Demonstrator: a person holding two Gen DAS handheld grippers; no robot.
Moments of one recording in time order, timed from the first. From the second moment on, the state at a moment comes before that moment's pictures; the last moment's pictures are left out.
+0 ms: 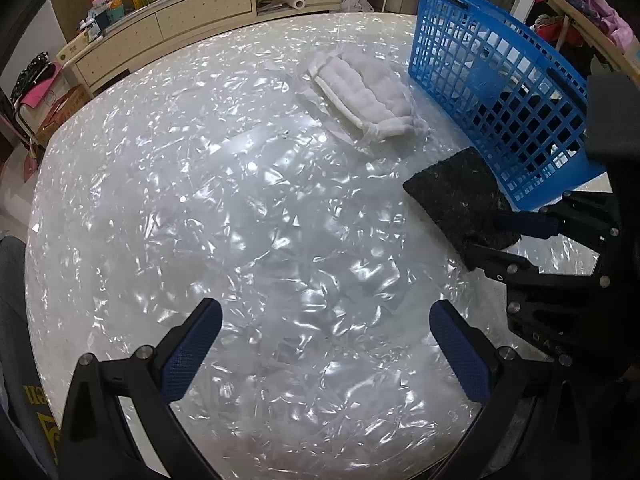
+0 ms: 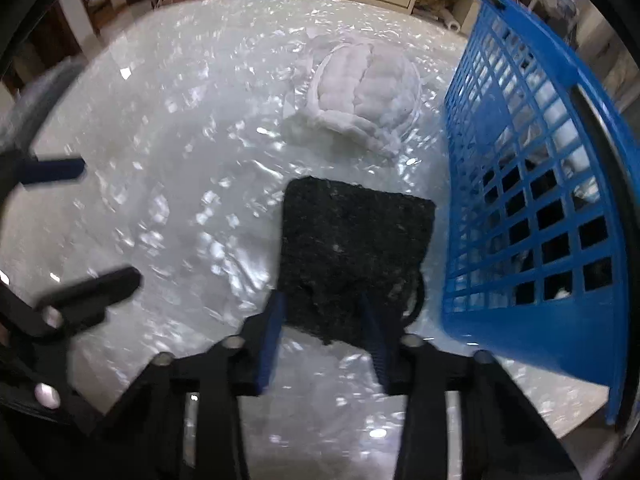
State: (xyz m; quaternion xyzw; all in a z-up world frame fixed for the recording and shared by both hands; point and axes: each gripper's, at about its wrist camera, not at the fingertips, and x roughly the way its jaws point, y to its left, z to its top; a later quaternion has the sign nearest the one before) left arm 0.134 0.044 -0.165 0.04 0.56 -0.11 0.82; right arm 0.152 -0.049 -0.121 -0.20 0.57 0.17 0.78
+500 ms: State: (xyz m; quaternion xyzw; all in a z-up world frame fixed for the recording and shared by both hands) left arm 0.124 0.047 -0.136 0.03 0.54 -0.11 0.83; right arm 0.140 -0.063 -0.074 -0.14 0.56 0.22 0.79
